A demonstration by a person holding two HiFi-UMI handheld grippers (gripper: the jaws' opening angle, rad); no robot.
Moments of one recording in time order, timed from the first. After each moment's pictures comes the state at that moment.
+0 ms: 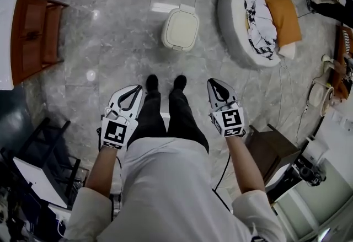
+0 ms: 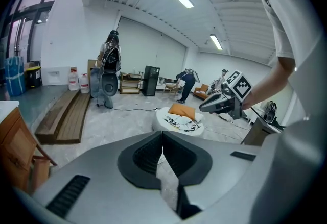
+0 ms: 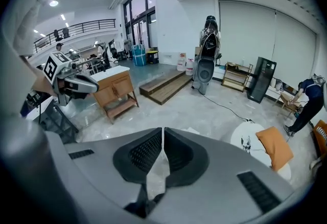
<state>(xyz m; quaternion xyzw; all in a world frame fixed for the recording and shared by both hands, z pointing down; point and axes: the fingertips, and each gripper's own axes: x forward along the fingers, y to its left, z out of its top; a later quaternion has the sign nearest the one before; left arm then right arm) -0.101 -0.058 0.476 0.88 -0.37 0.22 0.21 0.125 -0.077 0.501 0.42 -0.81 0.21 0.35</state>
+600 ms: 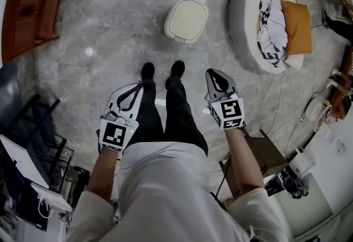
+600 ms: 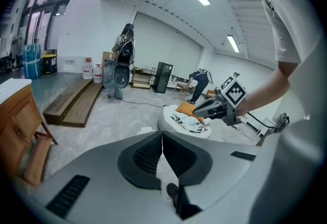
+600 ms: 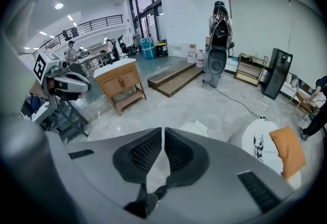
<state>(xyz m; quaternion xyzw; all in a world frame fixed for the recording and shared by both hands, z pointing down) -0.068 -0.042 0.510 0.84 -0.43 0.21 0.26 0.136 -0.103 0.565 0.35 -0.83 0.23 0.37</state>
